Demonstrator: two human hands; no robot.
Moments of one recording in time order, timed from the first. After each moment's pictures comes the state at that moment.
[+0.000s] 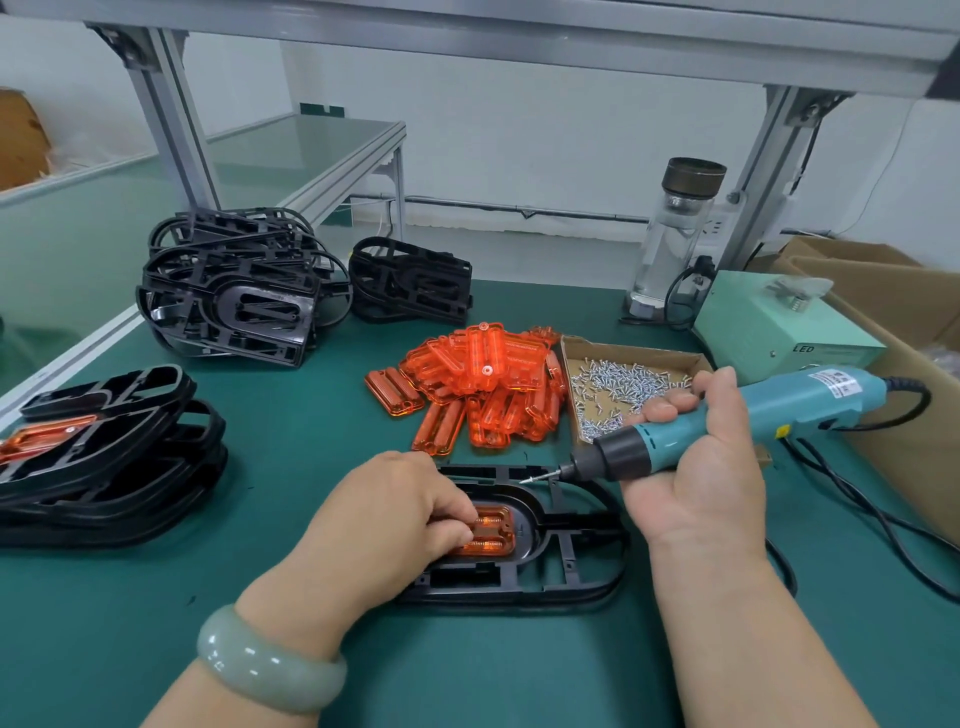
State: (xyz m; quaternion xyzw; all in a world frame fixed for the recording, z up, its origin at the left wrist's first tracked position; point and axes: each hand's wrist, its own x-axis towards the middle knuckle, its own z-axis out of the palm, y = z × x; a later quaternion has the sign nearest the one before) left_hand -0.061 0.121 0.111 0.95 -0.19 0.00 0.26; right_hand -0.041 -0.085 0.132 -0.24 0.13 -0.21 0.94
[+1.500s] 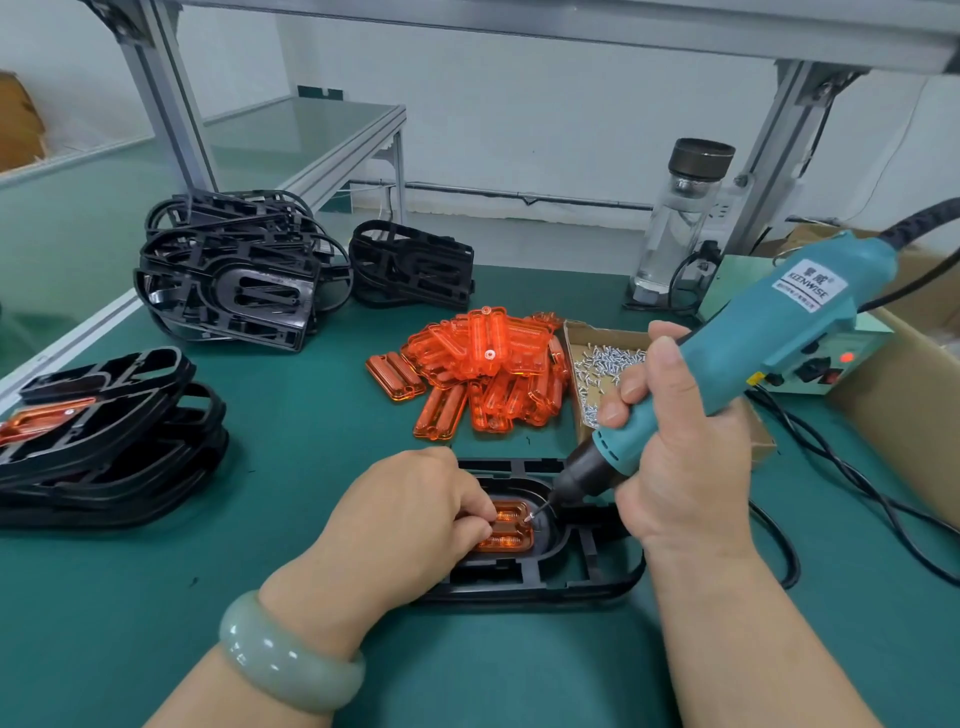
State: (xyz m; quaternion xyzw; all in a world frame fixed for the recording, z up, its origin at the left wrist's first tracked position) left_hand -0.068 0.110 0.108 0.95 -0.20 0.00 0.23; right_hand -0.055 -0.068 0.135 -0.47 -0.06 -0.23 0.85
